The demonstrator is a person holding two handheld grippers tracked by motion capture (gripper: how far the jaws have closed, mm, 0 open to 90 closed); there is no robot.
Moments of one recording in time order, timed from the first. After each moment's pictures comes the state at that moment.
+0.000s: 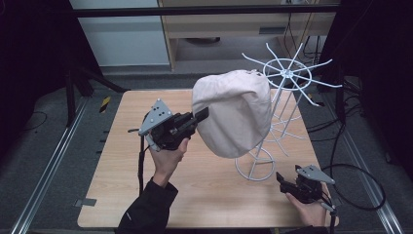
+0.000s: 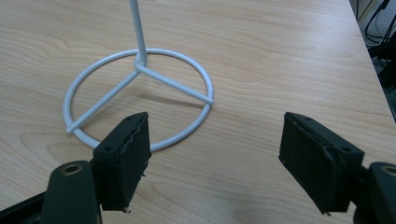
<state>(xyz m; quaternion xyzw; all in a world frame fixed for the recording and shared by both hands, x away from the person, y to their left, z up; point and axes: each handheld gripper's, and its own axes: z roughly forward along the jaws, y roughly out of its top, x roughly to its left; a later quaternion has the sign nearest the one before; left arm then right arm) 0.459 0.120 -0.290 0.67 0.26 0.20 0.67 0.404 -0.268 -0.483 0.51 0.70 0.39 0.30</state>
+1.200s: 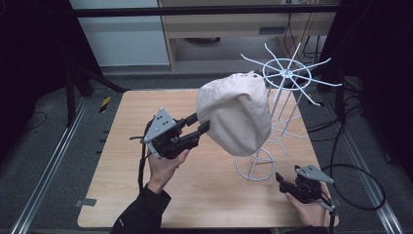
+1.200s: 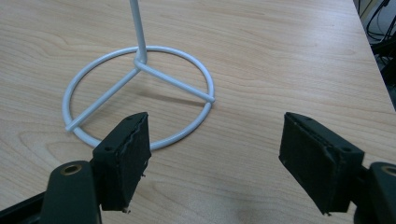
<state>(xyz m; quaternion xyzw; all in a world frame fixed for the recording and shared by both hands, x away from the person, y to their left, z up) 0.451 0.128 -0.308 0.69 0.28 0.22 0.63 0.405 -0.267 -0.484 0.51 0.70 0.39 0.30</state>
